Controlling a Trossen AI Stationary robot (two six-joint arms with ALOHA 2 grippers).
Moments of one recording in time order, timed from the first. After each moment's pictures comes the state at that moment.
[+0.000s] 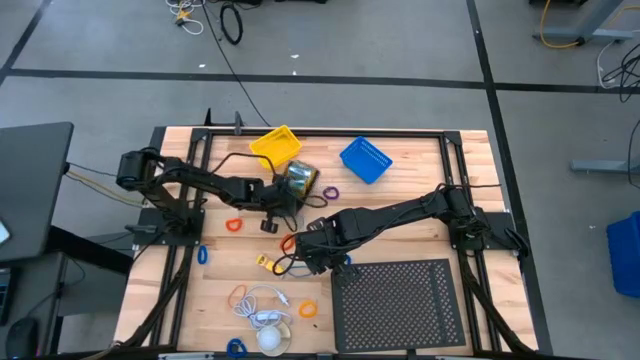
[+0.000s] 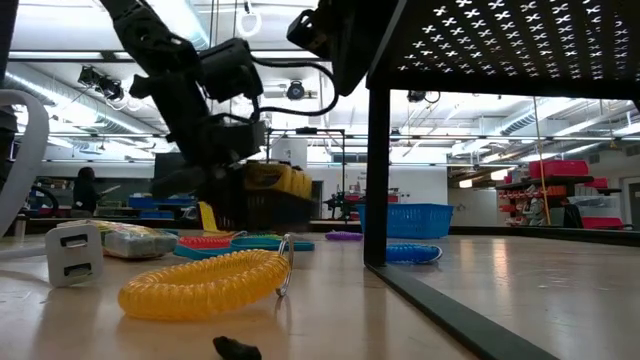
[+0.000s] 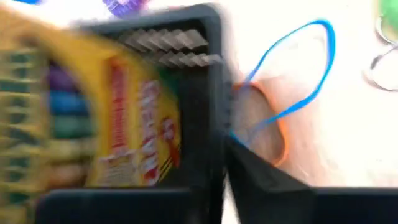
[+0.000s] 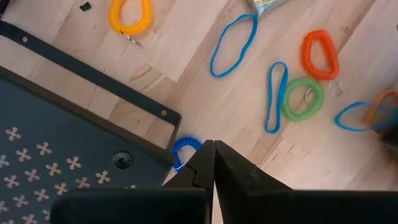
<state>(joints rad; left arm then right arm) 0.11 1.57 0.71 -0.15 -0.31 0.52 0.26 2.16 2.09 -1.27 -0.05 -0.31</state>
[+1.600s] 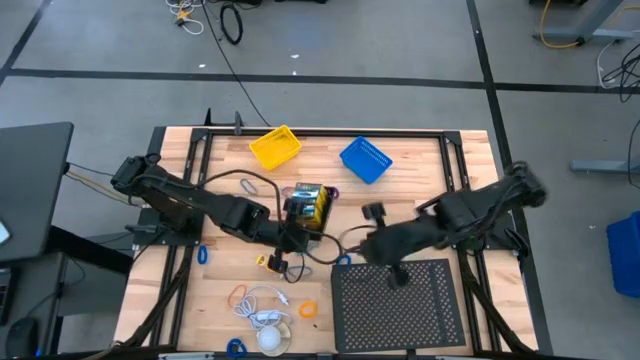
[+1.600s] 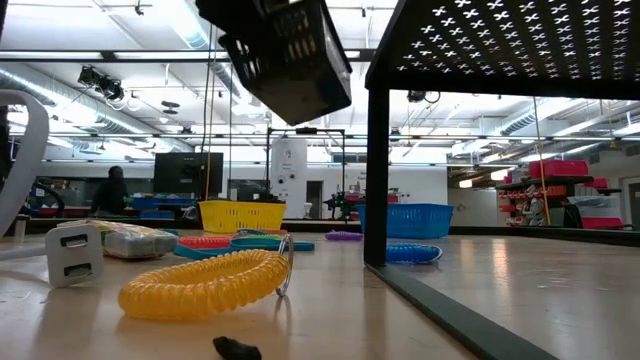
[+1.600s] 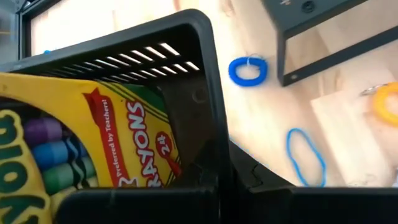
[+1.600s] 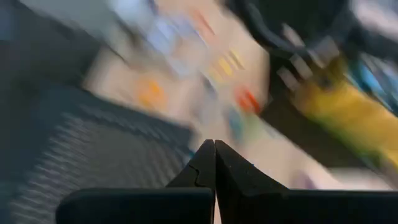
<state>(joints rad) -0.34 1.57 1.30 -0.66 -0.39 0.15 0.44 1.58 1.78 -1.08 0.18 -0.04</state>
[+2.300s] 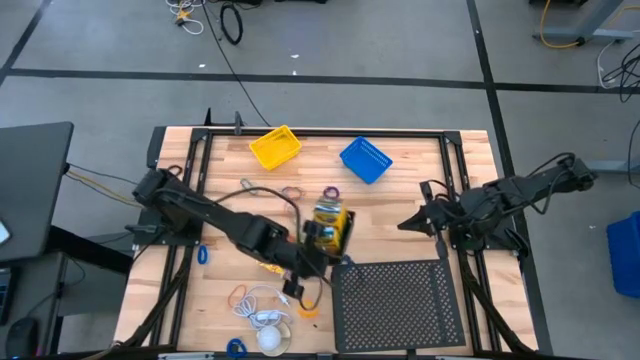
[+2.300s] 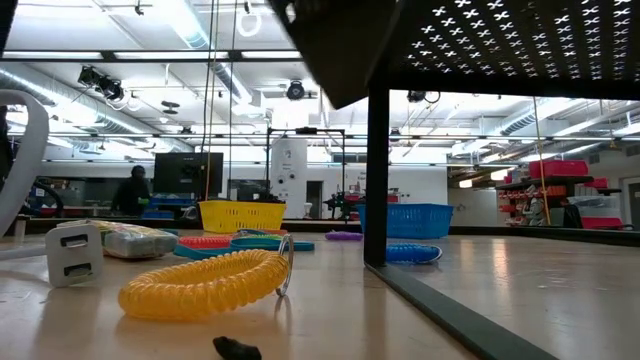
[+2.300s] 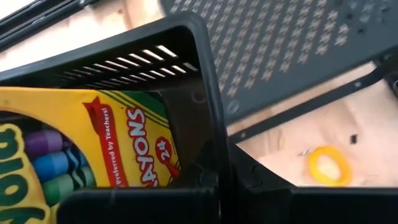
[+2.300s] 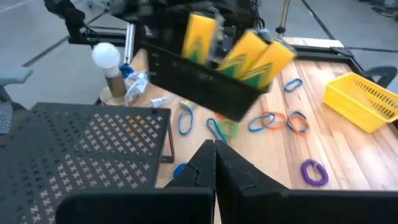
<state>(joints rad) -0.43 1.79 1.61 -0.71 -0.33 0.09 0.38 0.70 0.75 -0.45 0.21 0.09</state>
